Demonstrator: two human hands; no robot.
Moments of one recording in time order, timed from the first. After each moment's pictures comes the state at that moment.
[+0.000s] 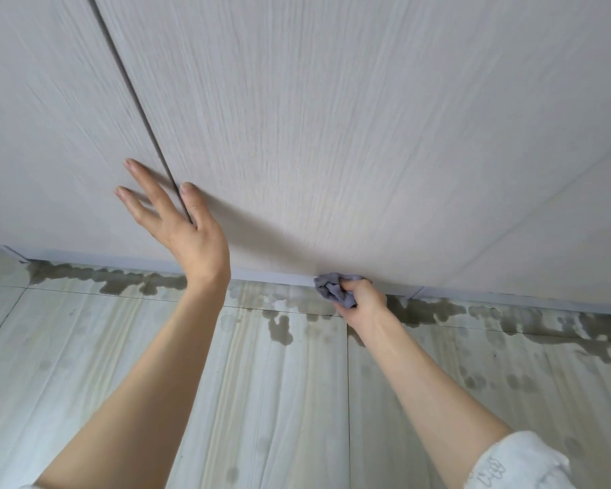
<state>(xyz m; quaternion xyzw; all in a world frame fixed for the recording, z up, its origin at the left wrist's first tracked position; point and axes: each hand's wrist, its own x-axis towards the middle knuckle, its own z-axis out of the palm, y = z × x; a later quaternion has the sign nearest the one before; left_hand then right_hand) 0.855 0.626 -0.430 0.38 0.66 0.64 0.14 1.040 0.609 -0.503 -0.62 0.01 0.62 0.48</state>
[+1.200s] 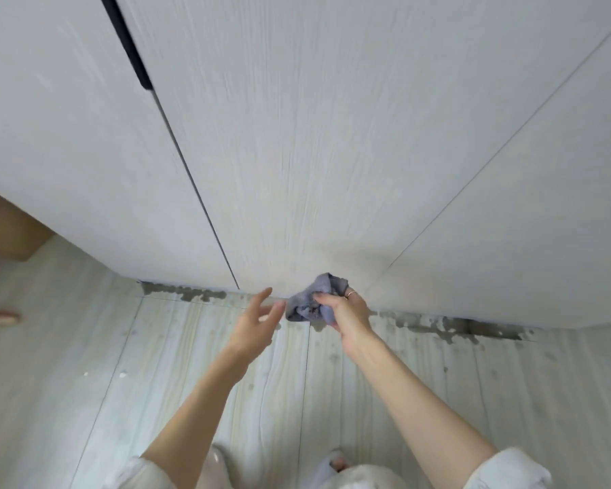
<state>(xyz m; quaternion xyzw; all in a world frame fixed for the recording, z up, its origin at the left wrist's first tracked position) 0.904 0.464 -0.068 0.36 0.66 0.27 0.61 1.060 0.497 -0.073 -0.67 -0.19 0.61 0.38</state>
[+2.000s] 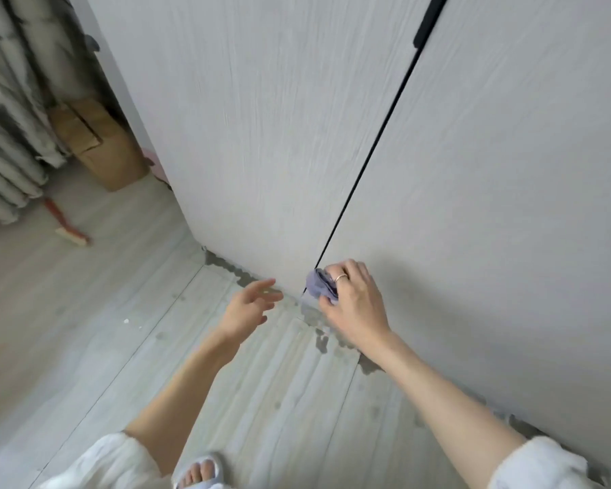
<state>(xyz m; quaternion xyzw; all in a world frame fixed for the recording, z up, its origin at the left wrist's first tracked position) 0.749 0.473 -0.117 0.25 0.68 0.39 0.57 0.911 0.548 -0.098 -0.47 -0.86 0.12 0.16</state>
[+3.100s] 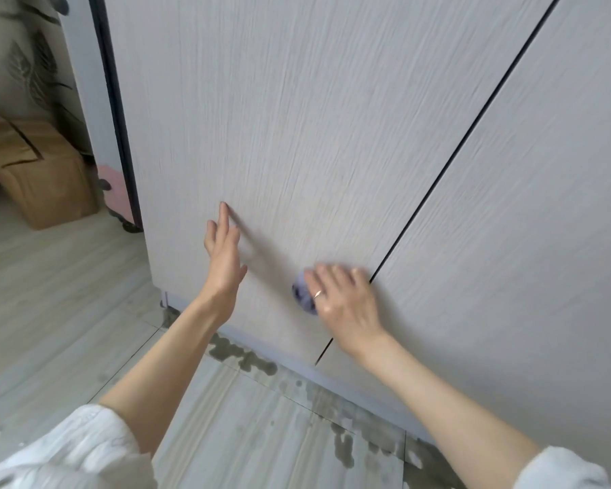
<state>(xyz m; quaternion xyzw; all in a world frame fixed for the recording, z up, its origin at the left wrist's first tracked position) 0.649 0.611 -0.312 0.30 0.54 0.68 0.40 0.826 0.639 -0.307 -0.26 -0.86 -0.38 0.22</state>
